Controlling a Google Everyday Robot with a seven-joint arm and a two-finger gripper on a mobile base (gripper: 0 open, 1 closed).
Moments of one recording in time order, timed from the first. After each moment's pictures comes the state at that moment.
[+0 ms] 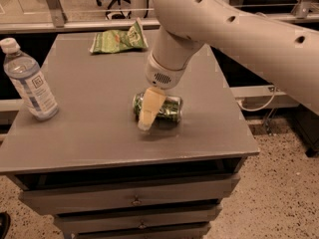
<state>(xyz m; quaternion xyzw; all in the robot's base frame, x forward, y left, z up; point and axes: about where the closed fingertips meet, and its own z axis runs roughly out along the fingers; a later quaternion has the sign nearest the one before) 0.552 0.007 0.846 -0.62 0.76 0.07 0.17</state>
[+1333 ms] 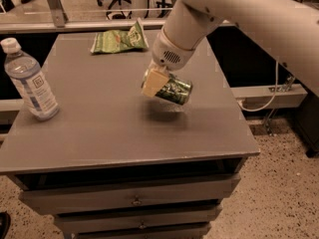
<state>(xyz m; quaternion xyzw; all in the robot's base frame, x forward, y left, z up) 0.569 0.002 0.886 -0.61 0.75 0.12 0.20</state>
